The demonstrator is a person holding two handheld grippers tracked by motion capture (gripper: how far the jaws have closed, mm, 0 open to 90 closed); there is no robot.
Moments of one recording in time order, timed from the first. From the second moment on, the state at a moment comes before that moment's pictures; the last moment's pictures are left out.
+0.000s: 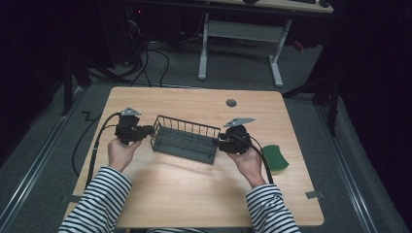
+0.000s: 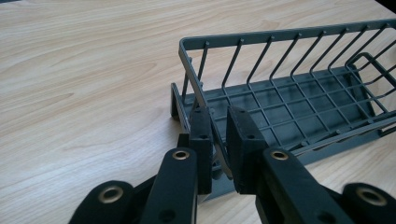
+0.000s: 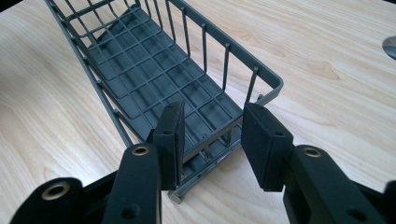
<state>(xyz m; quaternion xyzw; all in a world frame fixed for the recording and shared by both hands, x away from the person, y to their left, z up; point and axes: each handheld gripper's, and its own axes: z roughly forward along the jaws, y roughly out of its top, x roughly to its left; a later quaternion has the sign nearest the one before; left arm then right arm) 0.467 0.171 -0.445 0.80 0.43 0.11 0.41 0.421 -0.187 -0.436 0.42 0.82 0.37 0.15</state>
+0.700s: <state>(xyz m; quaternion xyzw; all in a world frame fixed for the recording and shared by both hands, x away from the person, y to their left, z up) 0.442 0.142 -0.450 0.80 0.40 0.09 0.44 0.380 -0.228 -0.438 0.44 0.80 0.37 0.15</state>
